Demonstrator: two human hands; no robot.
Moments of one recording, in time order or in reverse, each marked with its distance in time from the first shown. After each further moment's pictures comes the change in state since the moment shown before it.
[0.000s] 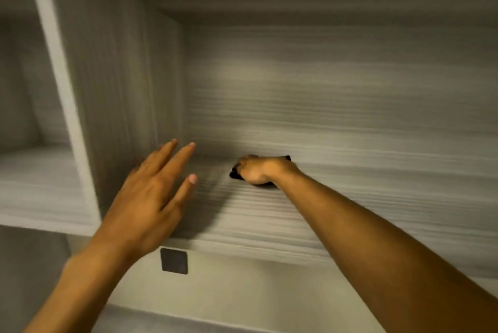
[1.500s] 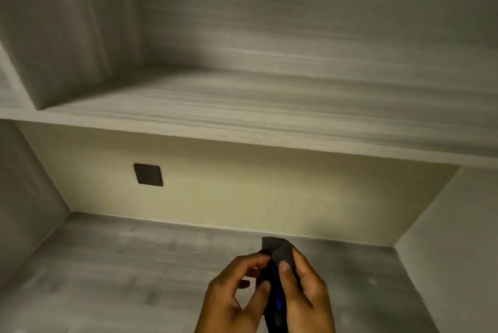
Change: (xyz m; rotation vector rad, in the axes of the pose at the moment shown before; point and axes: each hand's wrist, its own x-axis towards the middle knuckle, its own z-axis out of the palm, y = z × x) left_hand -0.222 0.123 0.148 -0.824 -0.289 -0.404; right_hand -0.300 -0.021 0.269 1.461 0.482 0.264
